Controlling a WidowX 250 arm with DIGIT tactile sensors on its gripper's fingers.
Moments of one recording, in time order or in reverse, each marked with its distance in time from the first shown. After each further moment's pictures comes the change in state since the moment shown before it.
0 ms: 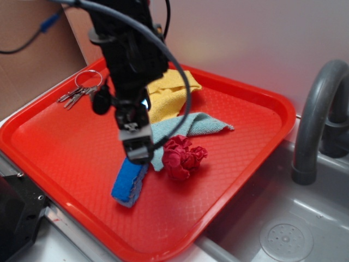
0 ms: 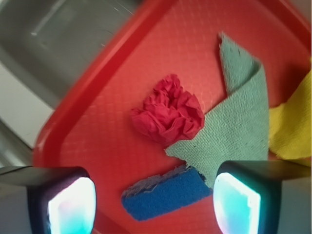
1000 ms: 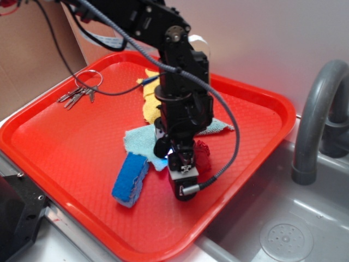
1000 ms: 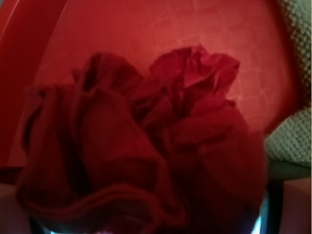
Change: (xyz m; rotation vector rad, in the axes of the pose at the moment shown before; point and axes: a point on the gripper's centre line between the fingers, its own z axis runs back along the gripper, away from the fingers) arm 0.027 0.007 -0.077 -0.114 0.125 0.119
